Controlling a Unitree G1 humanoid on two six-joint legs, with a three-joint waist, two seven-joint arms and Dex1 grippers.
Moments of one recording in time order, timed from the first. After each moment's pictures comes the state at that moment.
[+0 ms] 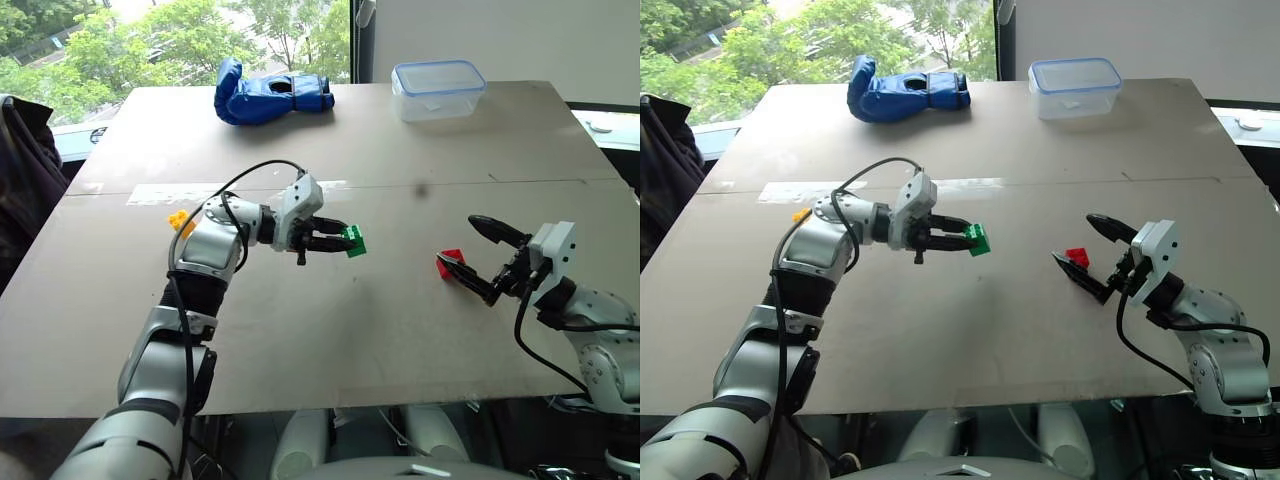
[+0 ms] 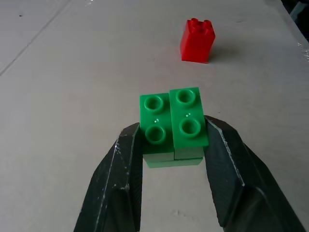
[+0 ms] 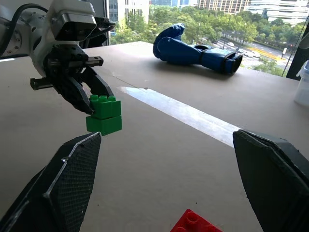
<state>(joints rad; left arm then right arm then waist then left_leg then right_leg) -0.77 0.47 -0.20 0.41 -0.16 0.27 -1.35 -0.01 -0.53 -0.15 -0.33 0.52 0.17 0.81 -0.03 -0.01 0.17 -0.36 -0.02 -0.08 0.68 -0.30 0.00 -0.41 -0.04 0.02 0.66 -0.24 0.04</state>
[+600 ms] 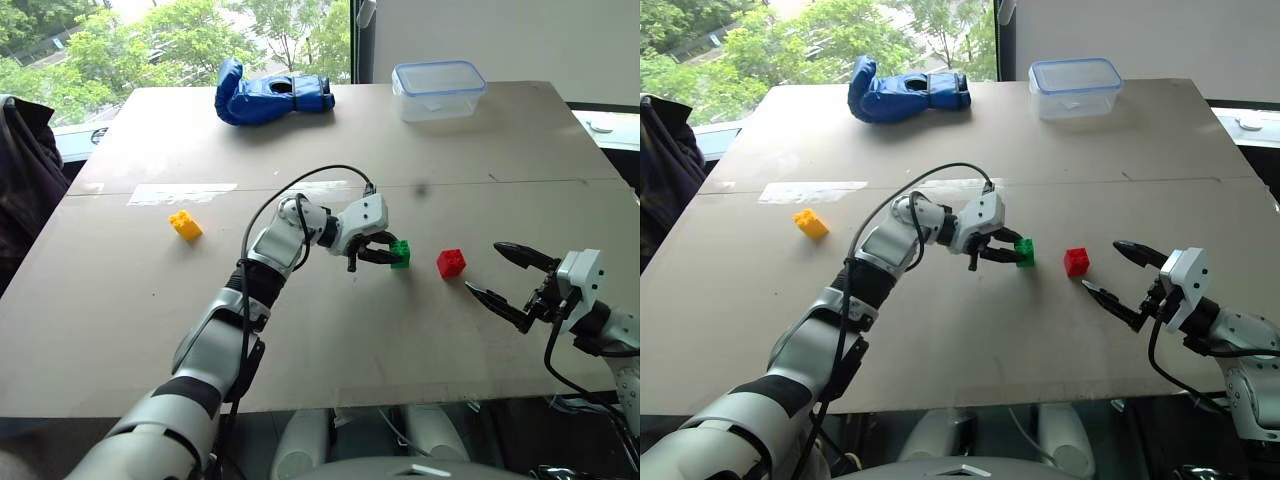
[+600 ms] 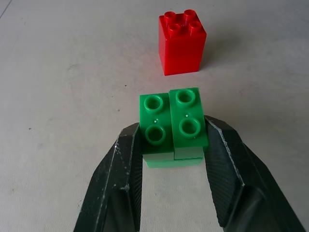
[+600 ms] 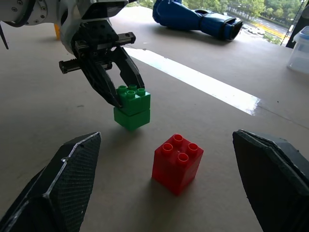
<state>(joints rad) -0.89 0.29 -0.35 0.58 -0.01 0.12 -1.26 0.10 -0.63 -0.23 -0.26 0.51 0.07 0.93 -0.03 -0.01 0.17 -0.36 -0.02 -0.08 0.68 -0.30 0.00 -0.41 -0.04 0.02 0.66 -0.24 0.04</state>
